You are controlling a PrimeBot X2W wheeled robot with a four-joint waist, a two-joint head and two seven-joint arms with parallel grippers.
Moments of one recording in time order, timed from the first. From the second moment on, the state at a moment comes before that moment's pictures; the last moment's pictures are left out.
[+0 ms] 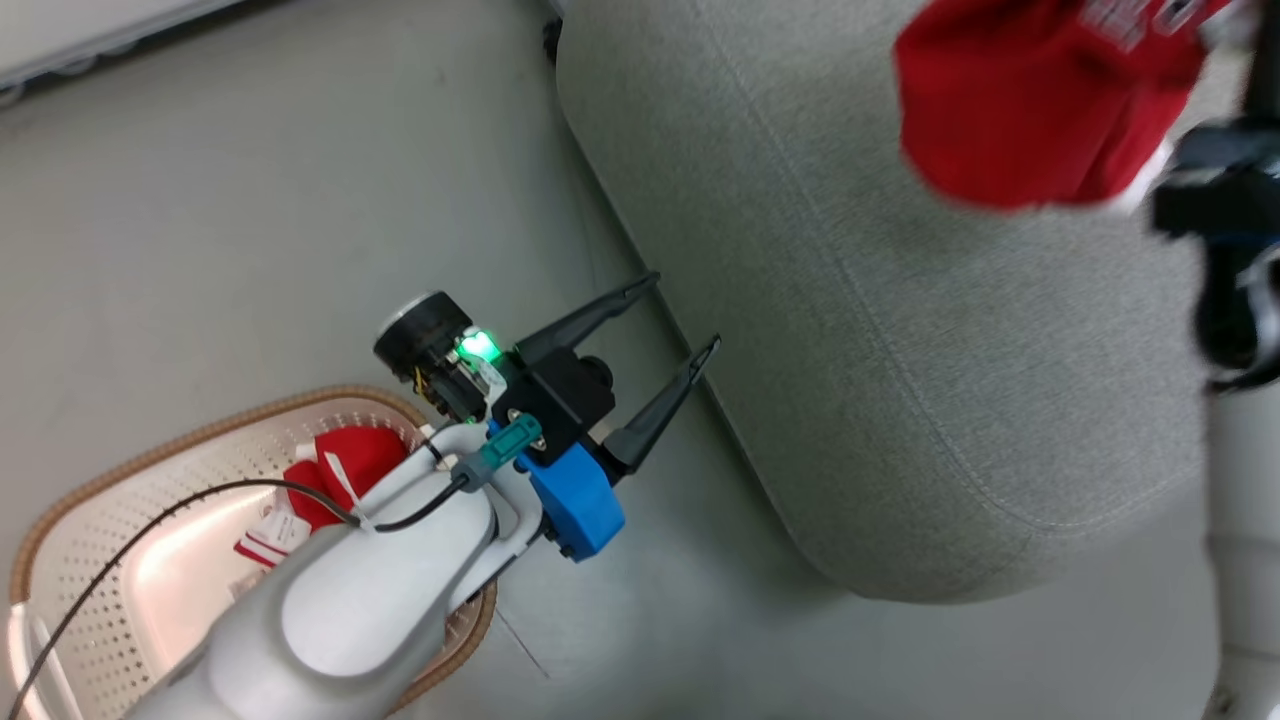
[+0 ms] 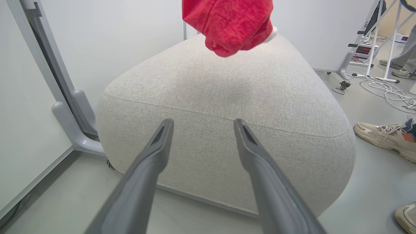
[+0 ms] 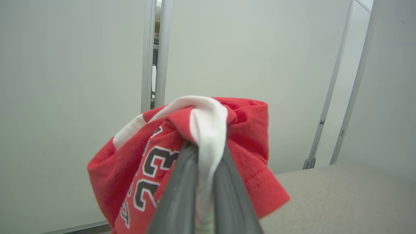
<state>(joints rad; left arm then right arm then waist) -0.80 0.28 -0.94 0.33 -0.37 -0.05 -0.16 -0.75 -0.19 -0.11 0.26 0.19 0.13 -0.26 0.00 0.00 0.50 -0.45</state>
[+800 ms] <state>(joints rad) -0.96 0.39 -0.92 0.15 -0.31 -0.04 -0.05 -0.98 -0.37 -0.42 0.51 0.18 0.13 -0.26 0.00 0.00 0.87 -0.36</state>
